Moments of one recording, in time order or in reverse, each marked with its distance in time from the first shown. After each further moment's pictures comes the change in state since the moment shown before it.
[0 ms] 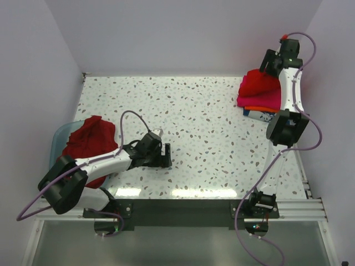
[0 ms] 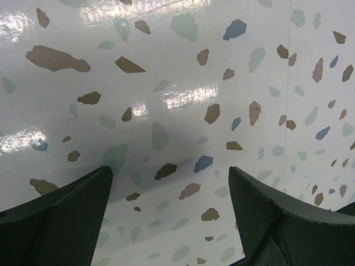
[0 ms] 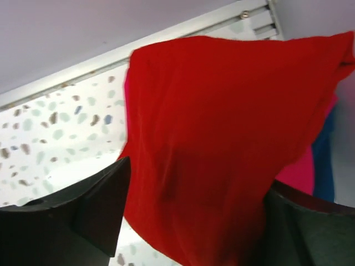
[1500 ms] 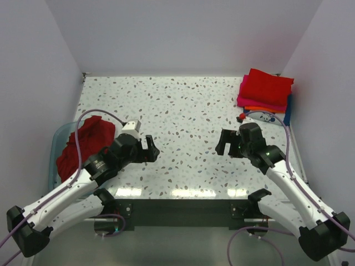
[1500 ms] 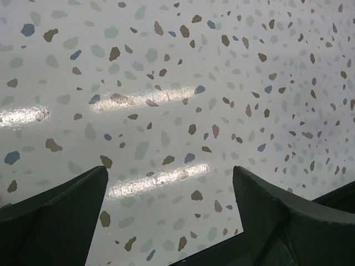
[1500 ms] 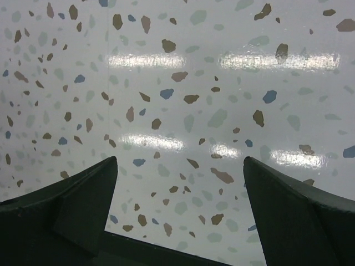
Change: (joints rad) left arm 0.000 -0.554 0.055 -0.273 -0.184 0.042; right arm 0.598 -1.443 -1.719 0.172 0.038 0.314
